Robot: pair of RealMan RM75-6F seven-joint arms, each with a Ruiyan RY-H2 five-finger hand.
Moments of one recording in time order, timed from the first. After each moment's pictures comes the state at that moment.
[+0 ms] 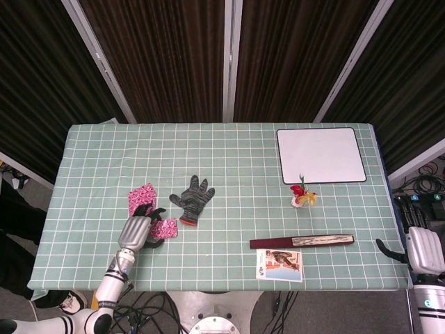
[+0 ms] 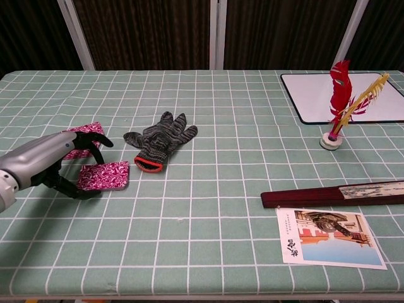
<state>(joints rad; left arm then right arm) -0.41 -1.78 -0.09 -1.32 1.24 1.12 0.17 0.08 -1.19 0.10 -1.47 -1.40 1.39 0.24</state>
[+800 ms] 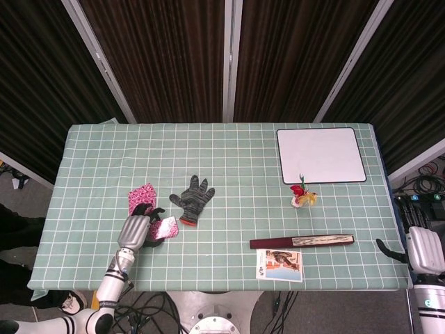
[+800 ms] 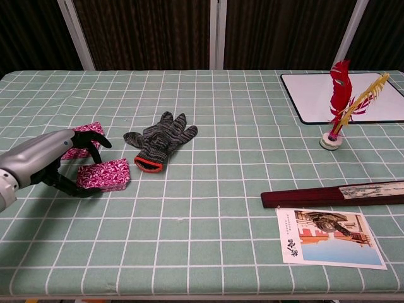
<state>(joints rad) -0.41 -1.80 -0.10 -1.30 1.25 1.13 0.16 0.08 -1.18 0.10 -1.48 -1.40 1.39 0.24</state>
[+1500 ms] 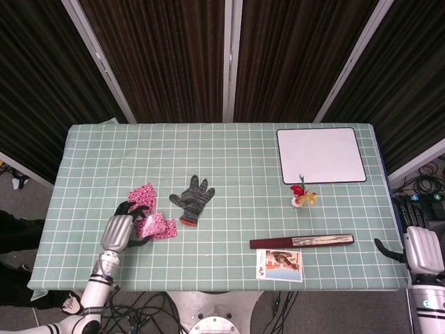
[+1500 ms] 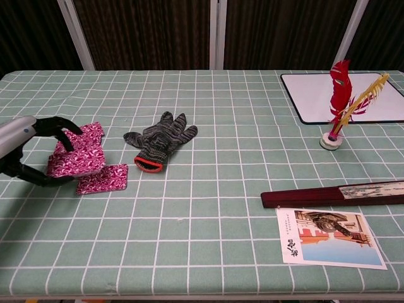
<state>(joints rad) -0.33 -1.70 -0.08 -1.37 1.30 1.23 0.09 0.08 -1.18 0.10 -1.51 -1.41 1.40 0.21</state>
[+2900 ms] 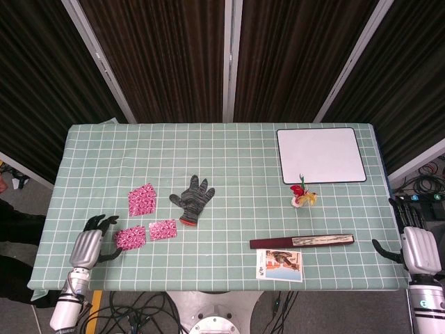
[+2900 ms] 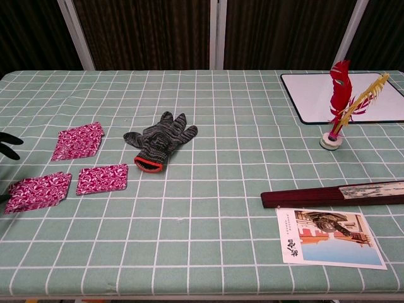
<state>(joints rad) -0.19 -1.59 -0.02 -1.35 1.36 1.30 -0.04 0.08 -1.18 0.10 -1.52 -1.40 1.40 0.19</state>
